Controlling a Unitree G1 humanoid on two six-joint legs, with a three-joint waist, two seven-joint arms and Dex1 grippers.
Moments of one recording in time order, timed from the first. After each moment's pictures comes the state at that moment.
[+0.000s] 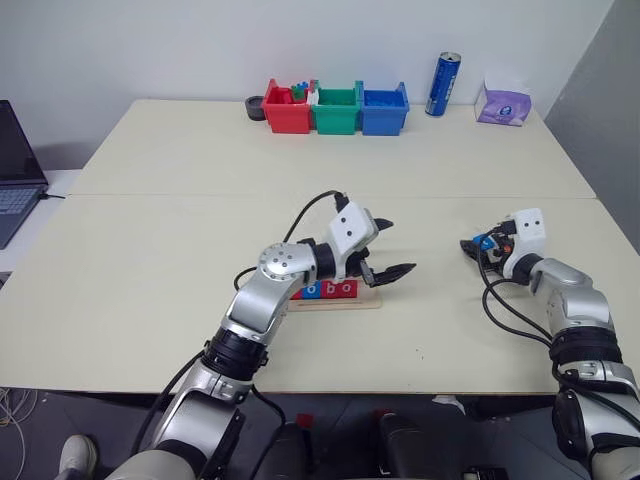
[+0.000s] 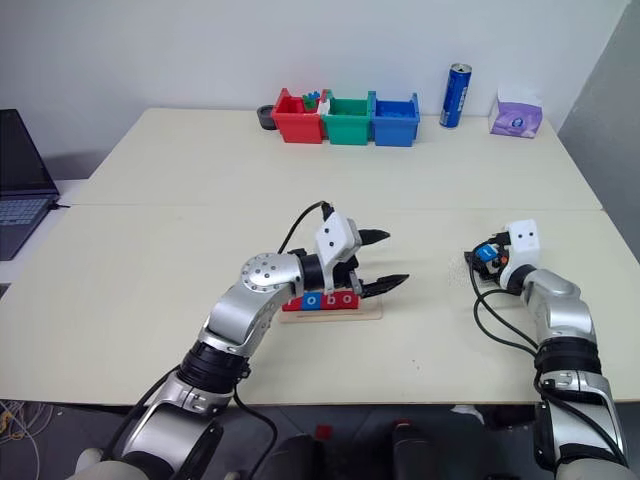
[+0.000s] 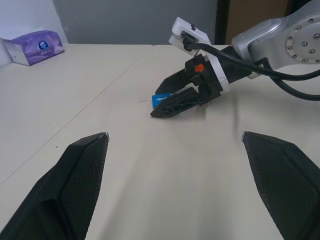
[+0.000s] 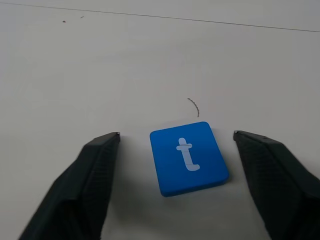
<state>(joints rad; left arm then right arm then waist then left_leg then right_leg) -0.62 0.23 -0.28 0.04 -0.18 0.32 -0.82 -0.58 -0.52 -0.20 0.56 0.19 0.37 0.54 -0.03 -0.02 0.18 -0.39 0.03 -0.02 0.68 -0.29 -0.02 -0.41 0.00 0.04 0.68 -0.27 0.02</state>
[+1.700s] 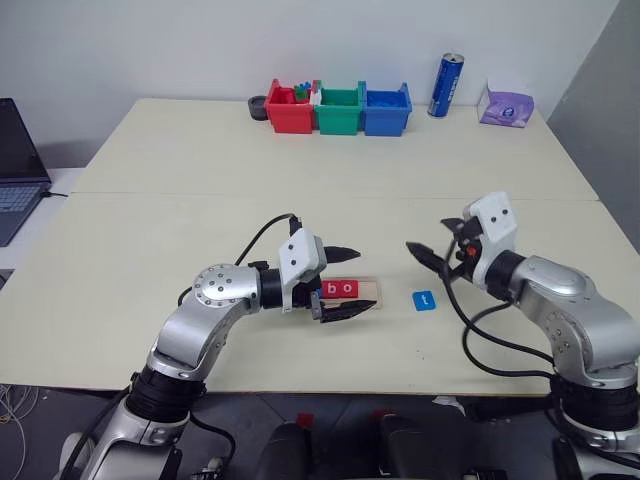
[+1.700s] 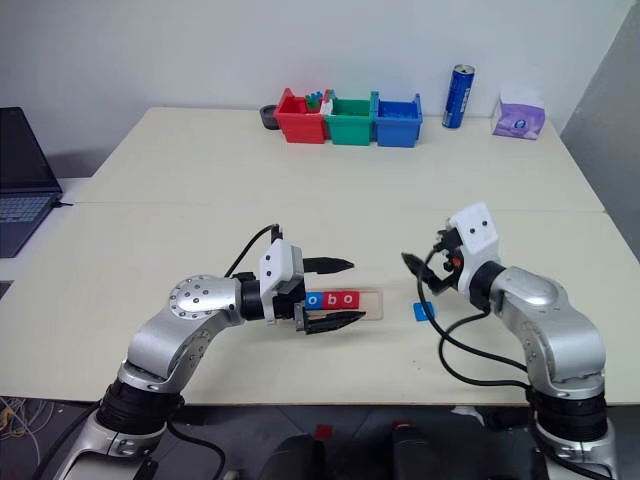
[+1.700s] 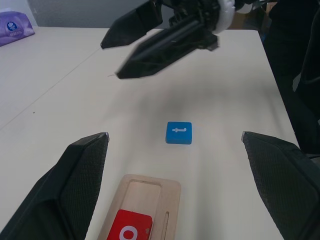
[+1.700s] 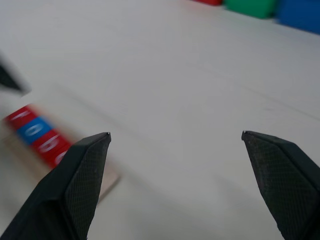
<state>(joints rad) -0.41 0.50 -0.20 -0.26 -0.35 0.41 -0.97 -0.31 -0.59 -0.06 -0.32 0.37 0.71 0.82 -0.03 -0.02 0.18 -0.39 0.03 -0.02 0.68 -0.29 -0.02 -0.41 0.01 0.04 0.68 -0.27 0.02</state>
